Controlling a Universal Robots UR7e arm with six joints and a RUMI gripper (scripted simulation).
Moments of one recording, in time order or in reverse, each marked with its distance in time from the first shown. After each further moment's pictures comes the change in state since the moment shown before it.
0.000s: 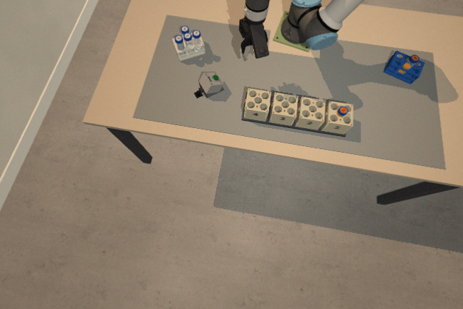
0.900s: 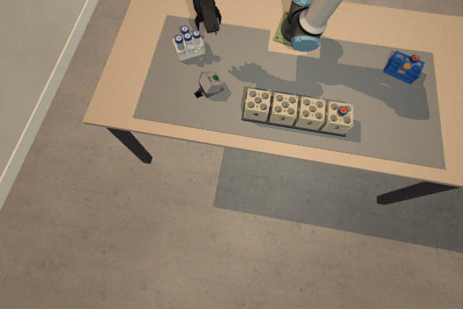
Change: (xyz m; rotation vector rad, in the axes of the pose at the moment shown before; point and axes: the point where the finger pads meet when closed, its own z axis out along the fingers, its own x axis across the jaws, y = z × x) arm 0.124 0.163 0.001 0.005 0.000 -0.002
